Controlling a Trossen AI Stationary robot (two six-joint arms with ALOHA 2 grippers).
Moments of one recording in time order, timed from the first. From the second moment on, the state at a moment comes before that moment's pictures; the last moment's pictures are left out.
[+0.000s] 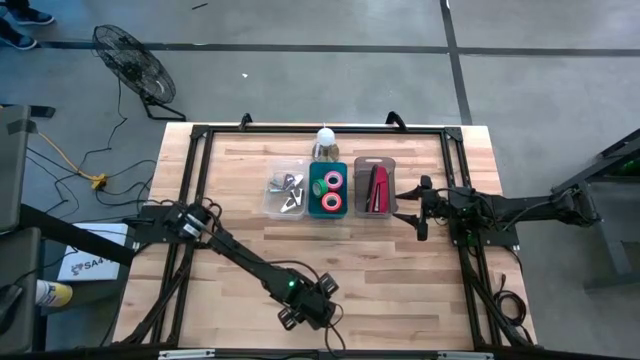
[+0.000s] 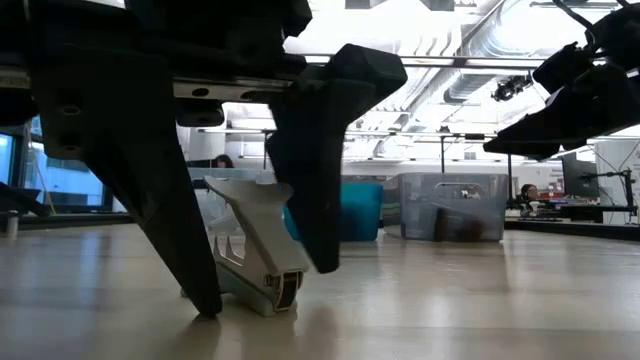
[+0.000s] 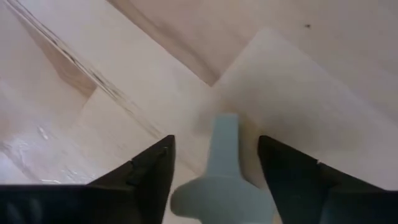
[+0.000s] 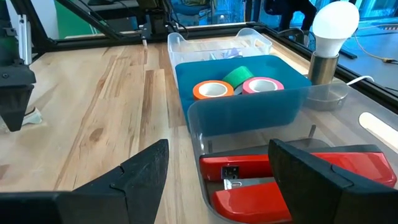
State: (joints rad) left arm -0.53 2.18 1.64 -0.62 -0.09 0.39; right arm -0.04 0.32 0.01 0.07 0.12 0.08
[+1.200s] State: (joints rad) left arm -0.53 2.19 1.68 -0.69 -0.17 0.28; right arm -0.04 0.32 0.01 0.06 0.12 0.08
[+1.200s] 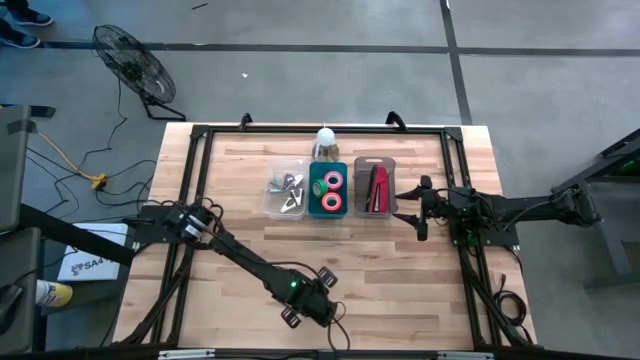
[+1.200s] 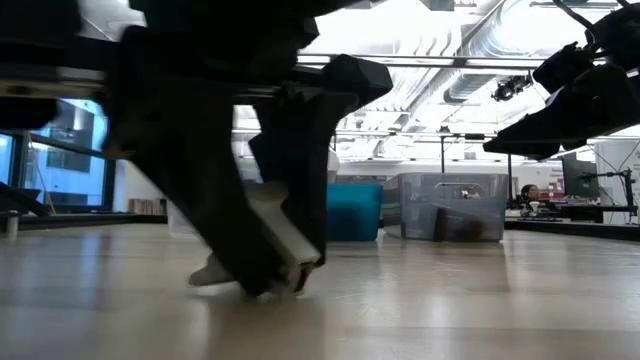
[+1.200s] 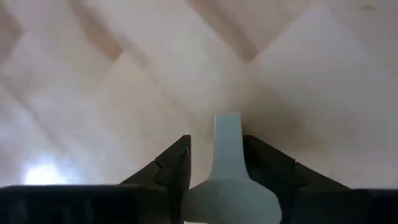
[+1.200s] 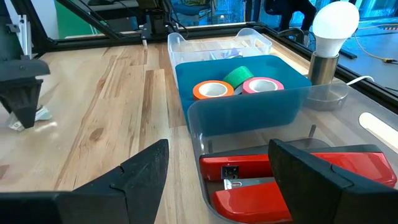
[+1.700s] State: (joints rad) left arm -0.52 2.19 1.77 -0.86 -0.25 0.12; right arm -0.04 0.32 0.01 0.06 0.12 0.08
